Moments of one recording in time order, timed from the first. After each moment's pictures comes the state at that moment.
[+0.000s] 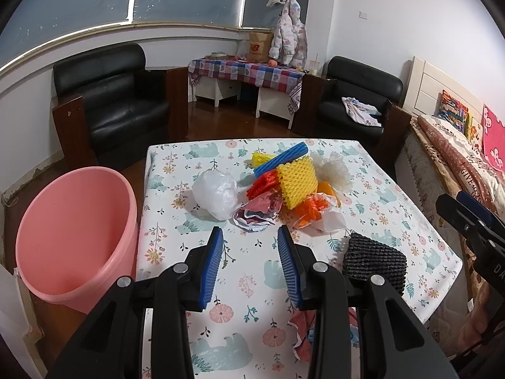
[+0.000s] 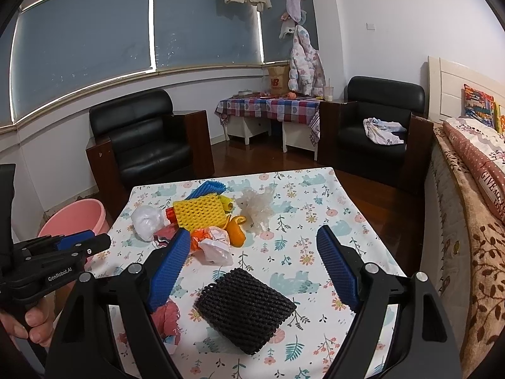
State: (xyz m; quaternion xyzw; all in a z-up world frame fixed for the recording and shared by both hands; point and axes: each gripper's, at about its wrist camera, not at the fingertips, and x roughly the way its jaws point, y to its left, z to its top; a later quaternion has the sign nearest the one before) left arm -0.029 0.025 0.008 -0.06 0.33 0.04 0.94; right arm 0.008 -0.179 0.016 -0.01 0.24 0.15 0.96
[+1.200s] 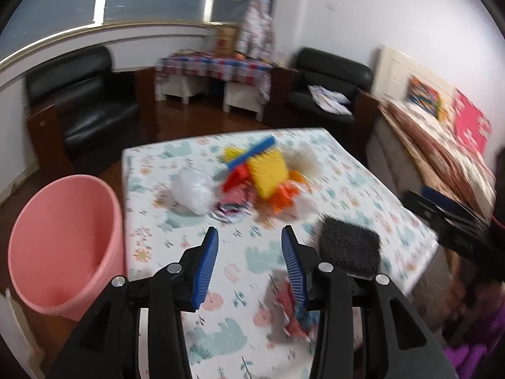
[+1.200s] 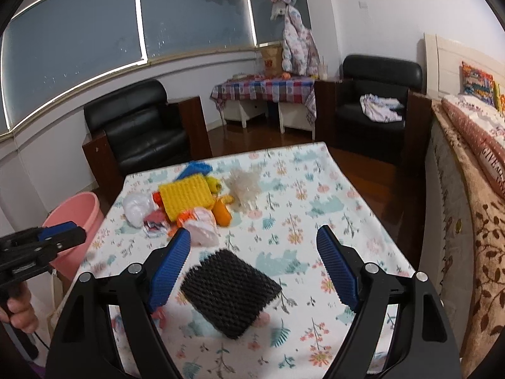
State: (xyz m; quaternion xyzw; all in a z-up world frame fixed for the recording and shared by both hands) left arm -0.045 0.026 0.019 -0.05 0.35 -0.06 0.93; right arm 0.028 -0.214 0.003 0.02 0.29 0.15 0.94
